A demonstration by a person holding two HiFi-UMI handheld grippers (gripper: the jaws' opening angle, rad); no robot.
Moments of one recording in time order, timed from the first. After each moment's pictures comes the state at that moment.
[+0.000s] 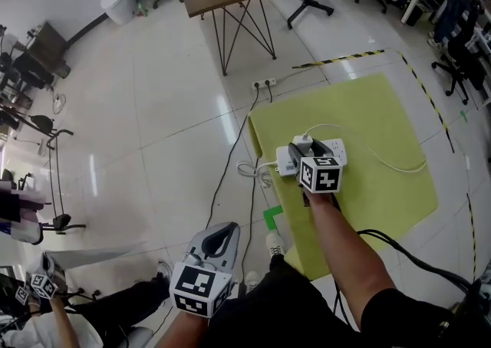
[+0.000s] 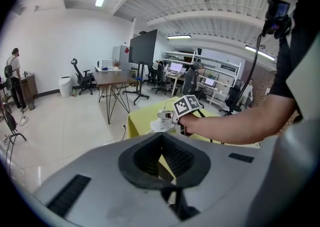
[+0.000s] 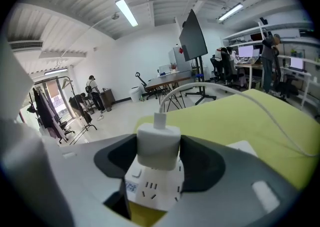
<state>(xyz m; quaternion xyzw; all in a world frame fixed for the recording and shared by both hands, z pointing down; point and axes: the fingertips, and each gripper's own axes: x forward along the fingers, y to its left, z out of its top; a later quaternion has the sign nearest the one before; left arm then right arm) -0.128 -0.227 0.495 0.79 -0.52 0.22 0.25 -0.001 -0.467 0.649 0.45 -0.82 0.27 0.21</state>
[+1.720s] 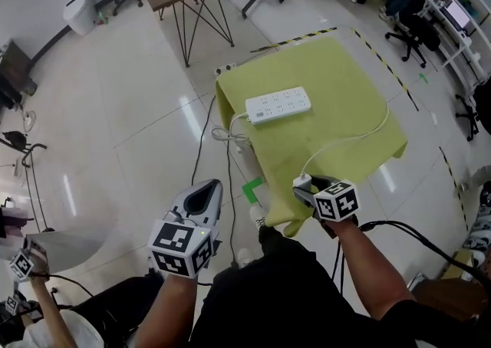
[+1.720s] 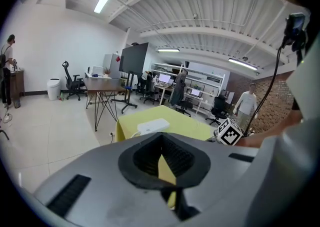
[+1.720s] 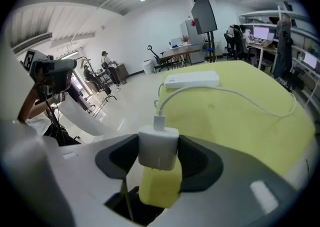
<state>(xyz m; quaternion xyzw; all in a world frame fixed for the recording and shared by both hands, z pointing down) -0.126 -0.164 0.471 0.84 -0.48 0.14 0.23 0.092 -0.171 0.647 0.35 -0.81 0.33 0.34</state>
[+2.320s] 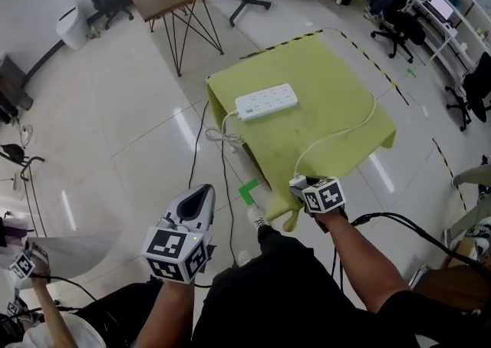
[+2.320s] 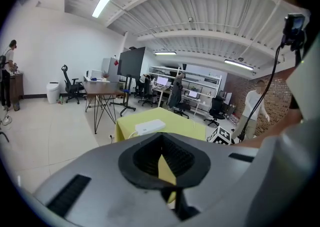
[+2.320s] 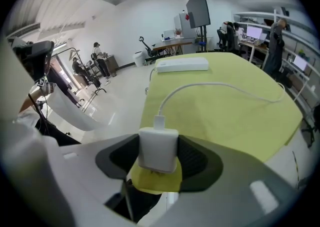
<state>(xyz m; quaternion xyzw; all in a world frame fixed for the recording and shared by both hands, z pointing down) -0.129 -0.126 0.453 0.84 -0.47 0.13 0.22 0.112 -0.145 0.686 0.39 -0.77 0.34 0.38</state>
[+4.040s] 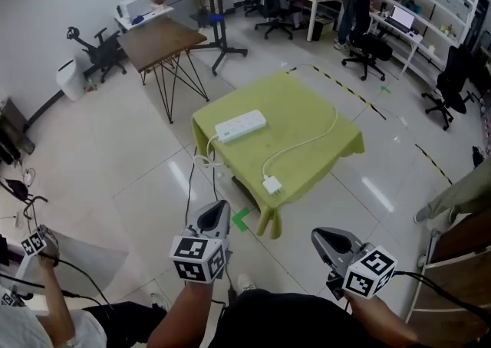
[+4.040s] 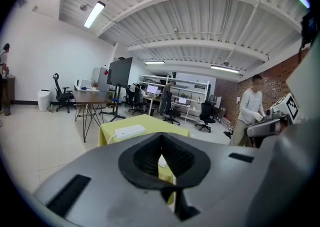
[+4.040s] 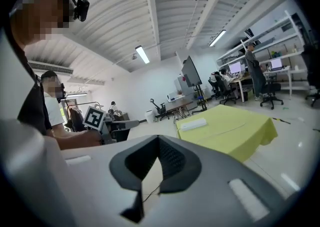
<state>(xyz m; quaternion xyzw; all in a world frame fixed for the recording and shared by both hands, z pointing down) -0.048 -0.035 0.424 0.88 -0.44 0.09 0.17 0.135 0.077 0.402 0.45 -0.86 0.23 0.05</state>
